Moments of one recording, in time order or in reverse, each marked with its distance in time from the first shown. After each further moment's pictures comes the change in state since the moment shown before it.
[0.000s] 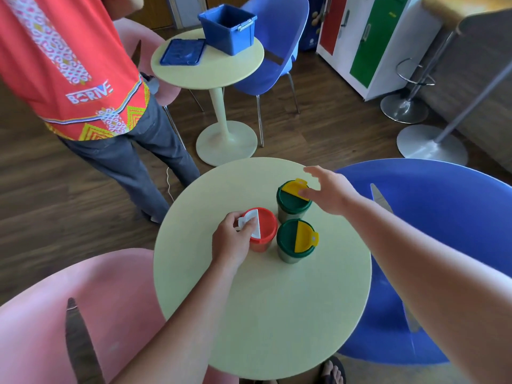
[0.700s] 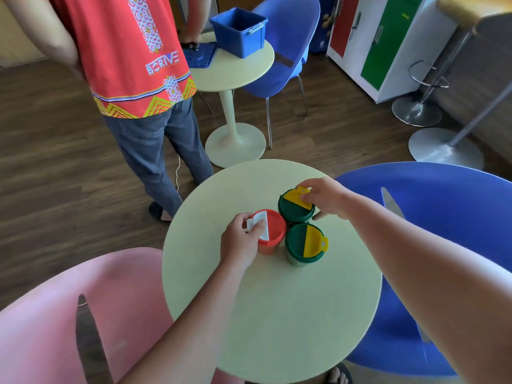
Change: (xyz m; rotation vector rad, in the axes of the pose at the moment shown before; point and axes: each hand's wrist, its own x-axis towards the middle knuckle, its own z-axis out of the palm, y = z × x) left_hand -0.006 0.008 -0.003 0.048 -0.012 -0.003; right_hand 0.025 -0.013 0.020 0.324 -0.263 0.165
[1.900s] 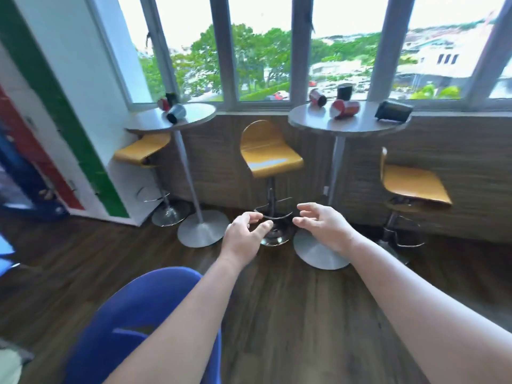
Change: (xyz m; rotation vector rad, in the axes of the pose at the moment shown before) left_hand -0.384 0.390 0.506 0.177 -0.820 0.911; right_hand -0.503 0.443 -0.384 0.414 1.072 0.100
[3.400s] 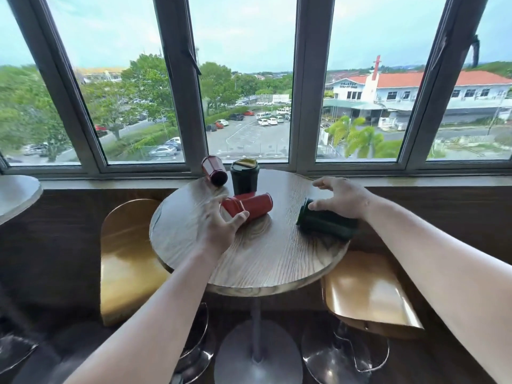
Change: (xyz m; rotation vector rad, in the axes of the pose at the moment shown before) left_hand 0.667 0.234 0.373 0.012 0.013 0.229; right_hand 0.577 0.140 -0.525 -0.493 0.196 0.074
